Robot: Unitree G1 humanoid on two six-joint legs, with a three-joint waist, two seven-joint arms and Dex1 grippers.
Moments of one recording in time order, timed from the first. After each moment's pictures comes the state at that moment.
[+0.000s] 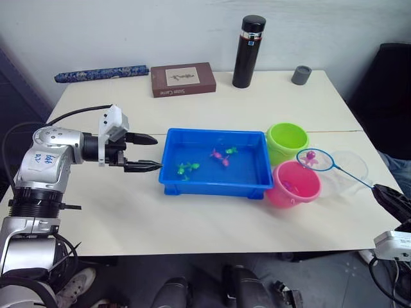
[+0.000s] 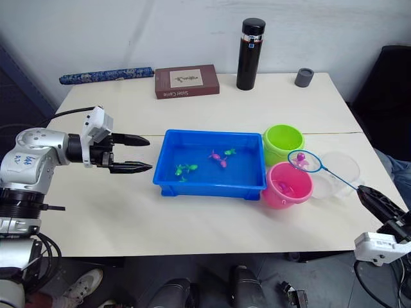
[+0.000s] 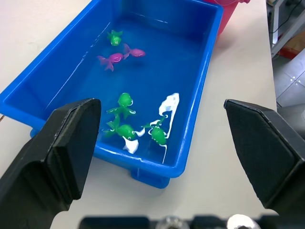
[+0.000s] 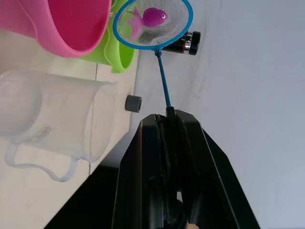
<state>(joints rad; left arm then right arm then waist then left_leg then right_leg) -0.73 0.81 -0.02 0.29 -0.35 0.43 -1.30 0.43 -0.83 -0.79 -0.02 -0.75 -0.99 0.02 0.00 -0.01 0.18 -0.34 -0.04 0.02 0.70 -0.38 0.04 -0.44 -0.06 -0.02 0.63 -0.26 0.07</state>
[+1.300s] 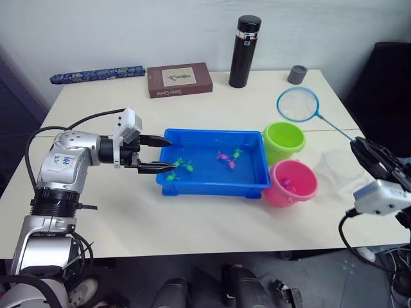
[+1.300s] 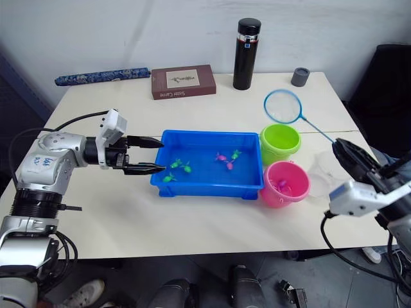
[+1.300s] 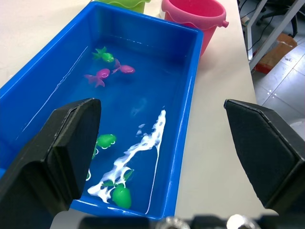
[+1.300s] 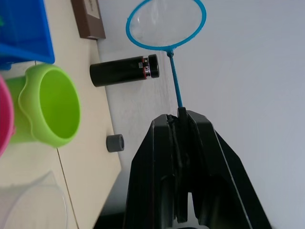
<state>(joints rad) -0.75 0.69 -0.02 0.29 -0.35 0.45 -1.30 0.22 -0.97 -0.45 -0.32 -0.16 -0.40 0.24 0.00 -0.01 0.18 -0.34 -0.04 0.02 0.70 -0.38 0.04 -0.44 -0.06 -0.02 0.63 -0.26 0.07</state>
